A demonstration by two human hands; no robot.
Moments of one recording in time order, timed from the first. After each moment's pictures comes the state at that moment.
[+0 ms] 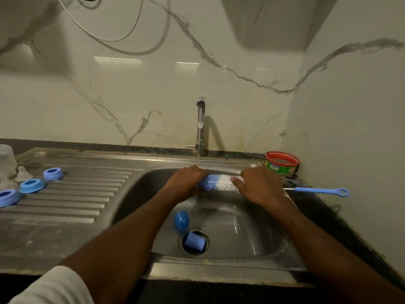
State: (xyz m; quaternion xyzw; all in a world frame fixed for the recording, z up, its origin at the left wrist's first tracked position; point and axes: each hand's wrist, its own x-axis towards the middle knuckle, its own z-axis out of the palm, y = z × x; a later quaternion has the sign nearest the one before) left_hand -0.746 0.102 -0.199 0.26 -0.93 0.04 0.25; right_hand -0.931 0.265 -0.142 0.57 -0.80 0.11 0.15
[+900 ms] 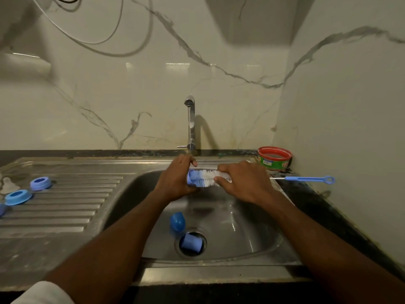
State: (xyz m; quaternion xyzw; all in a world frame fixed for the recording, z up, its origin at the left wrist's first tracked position) left_hand -0.745 0.099 -0.192 0.25 -0.90 -0.05 0.35; right_hand -0.916 0.274 -0.134 0.66 -0.71 0.14 0.19
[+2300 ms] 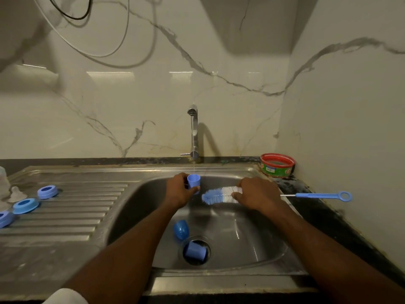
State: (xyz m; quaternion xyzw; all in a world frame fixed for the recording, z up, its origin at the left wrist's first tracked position) left_hand -0.759 0.084 -0.220 0.44 -0.79 -0.24 0.35; right_hand -0.934 0.266 -0.150 0.56 -0.83 0.07 0.07
